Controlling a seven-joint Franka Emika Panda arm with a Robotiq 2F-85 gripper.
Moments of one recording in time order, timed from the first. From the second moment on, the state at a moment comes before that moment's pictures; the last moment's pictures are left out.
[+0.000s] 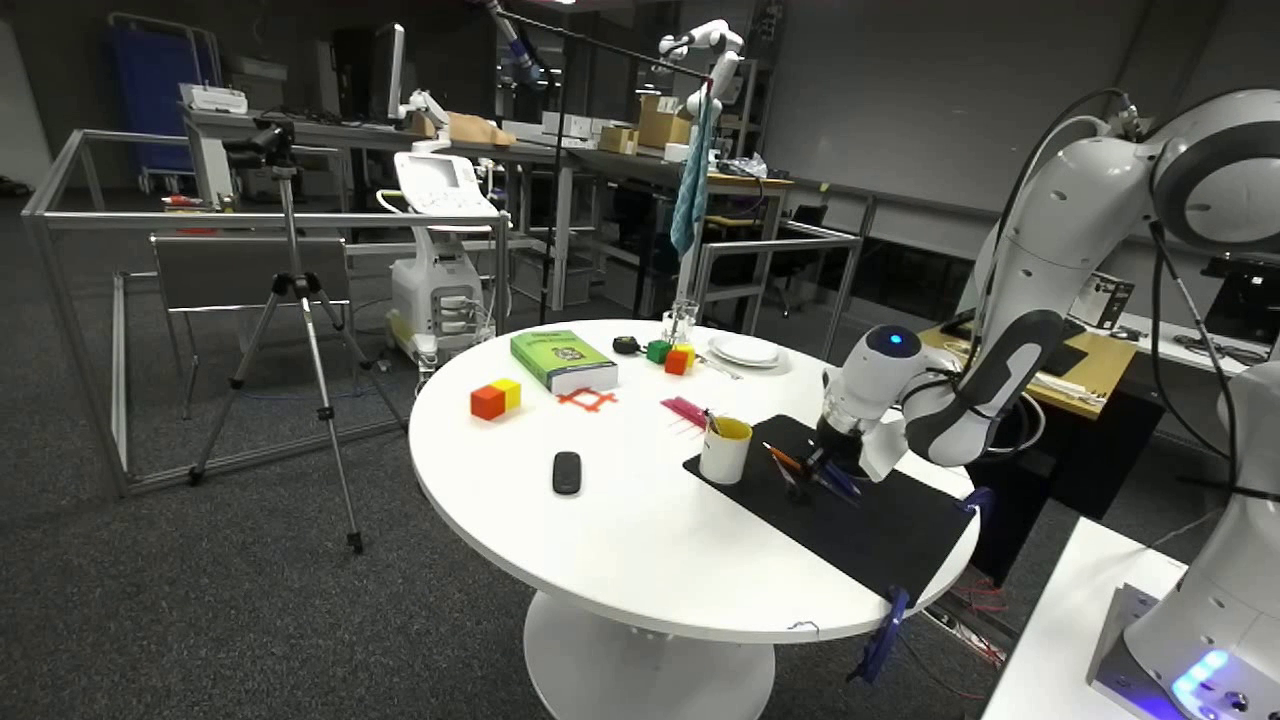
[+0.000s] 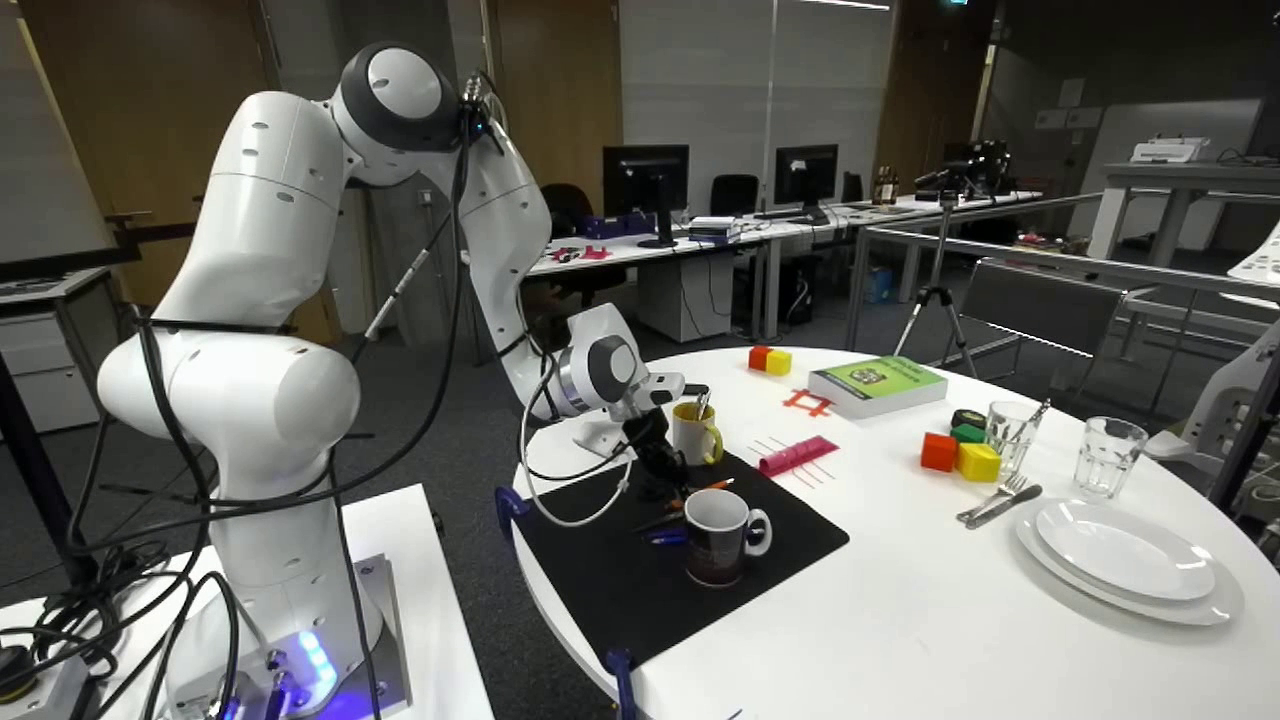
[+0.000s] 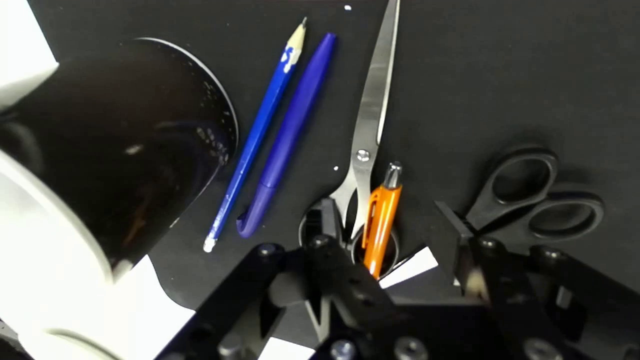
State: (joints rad) arm 0.79 0.54 -0.68 -2.44 -0.55 3.13 0.70
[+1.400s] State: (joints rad) arm 0.31 0.20 -0.13 -2.59 -0.41 3.01 0.12
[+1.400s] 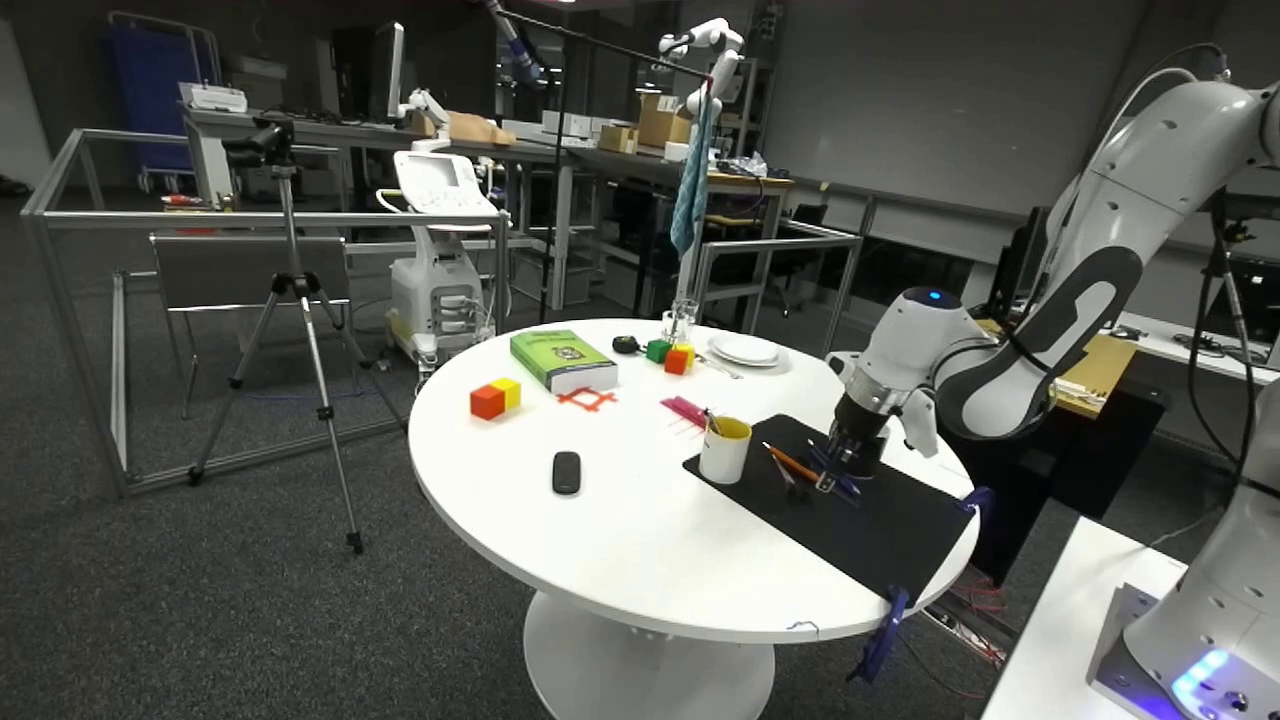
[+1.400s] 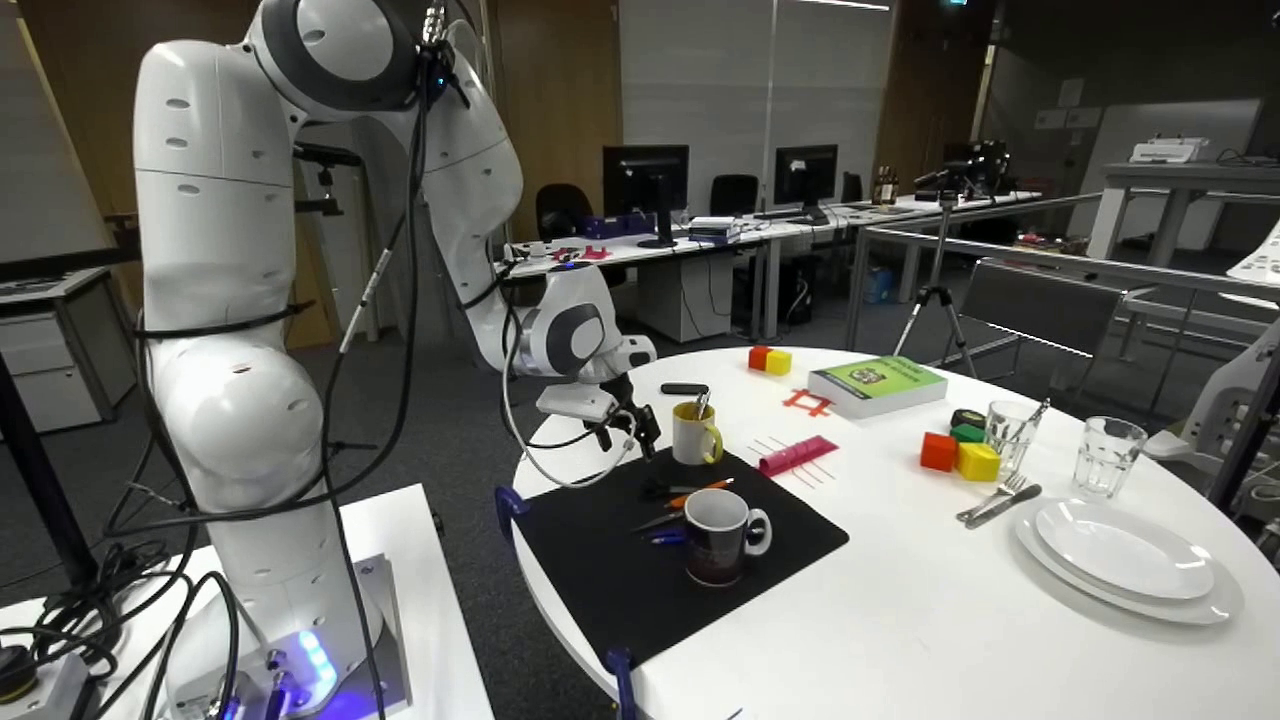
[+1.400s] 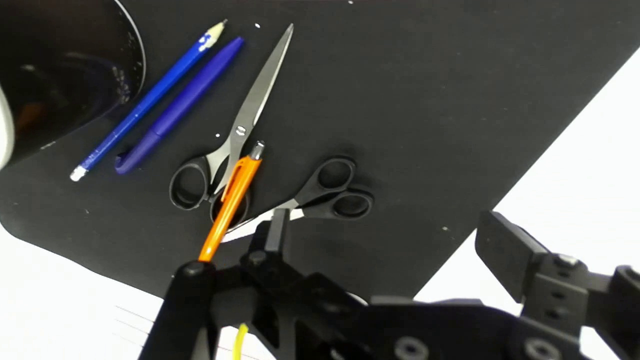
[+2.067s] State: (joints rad) arm 0.15 0.13 0.09 -2.39 -0.07 2.70 -0.14
